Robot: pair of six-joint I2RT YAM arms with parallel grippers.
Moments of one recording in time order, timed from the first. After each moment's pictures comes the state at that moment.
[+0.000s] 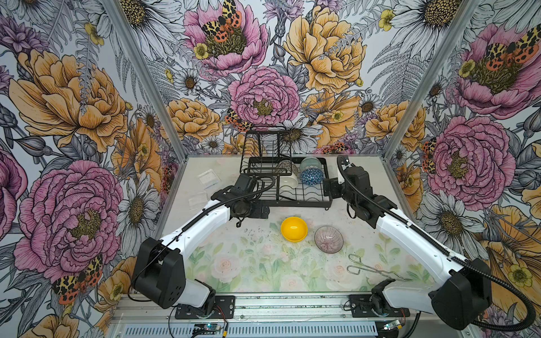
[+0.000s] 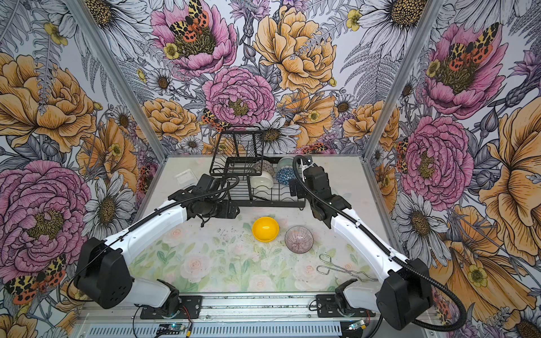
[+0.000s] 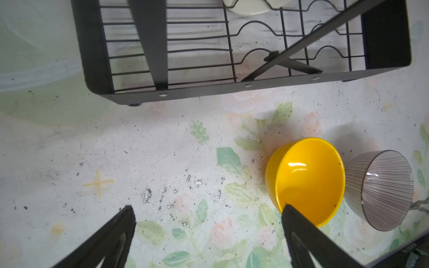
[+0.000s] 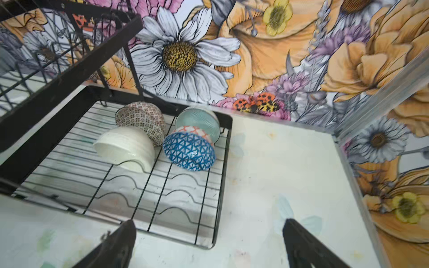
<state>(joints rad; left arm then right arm) -0.49 1.45 1.12 -0.72 0.08 -0.36 0.45 1.25 1.04 -0.34 0.24 0.10</state>
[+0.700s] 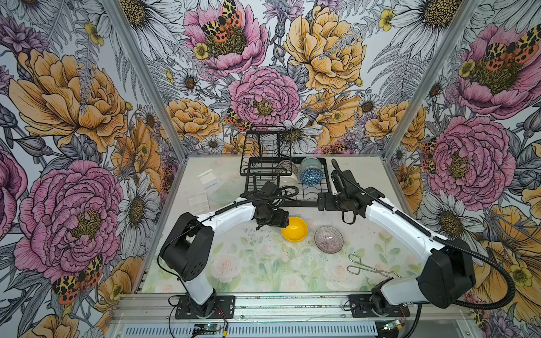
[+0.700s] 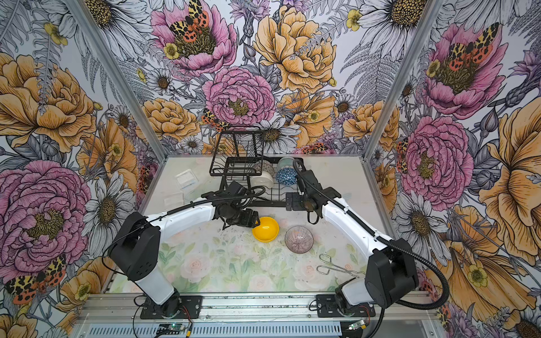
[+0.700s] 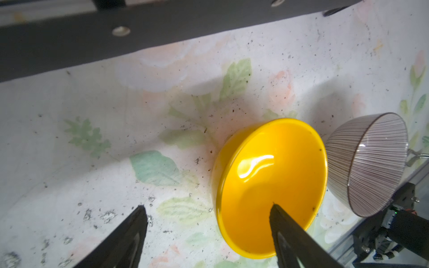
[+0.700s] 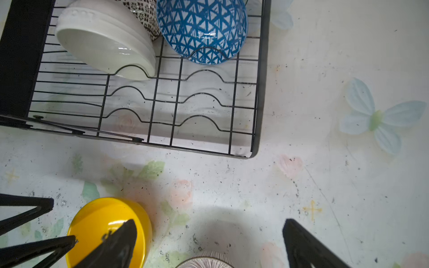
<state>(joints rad) -0.64 1.70 1.17 -0.60 0.22 -0.40 0.43 1.42 1.14 -0.71 0.07 0.35</state>
